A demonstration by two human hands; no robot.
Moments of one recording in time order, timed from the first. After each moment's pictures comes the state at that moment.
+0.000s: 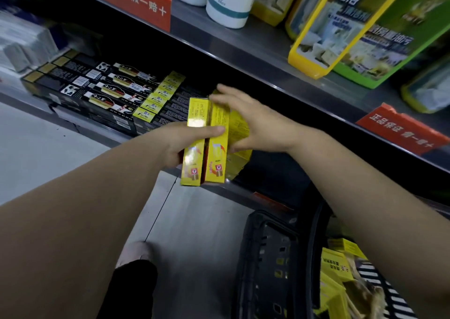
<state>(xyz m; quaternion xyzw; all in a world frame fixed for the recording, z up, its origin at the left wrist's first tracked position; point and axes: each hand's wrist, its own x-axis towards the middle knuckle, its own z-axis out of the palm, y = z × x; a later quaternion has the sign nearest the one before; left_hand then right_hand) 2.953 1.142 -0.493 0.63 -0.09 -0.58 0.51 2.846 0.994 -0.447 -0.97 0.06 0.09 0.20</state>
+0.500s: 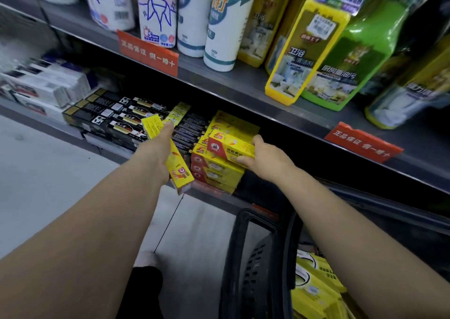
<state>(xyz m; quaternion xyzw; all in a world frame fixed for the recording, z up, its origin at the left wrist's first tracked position) 2.949 1.174 -0.462 0.67 0.17 -0.40 0.61 2.801 1.005 -0.460 -0.93 0.35 0.10 0.10</state>
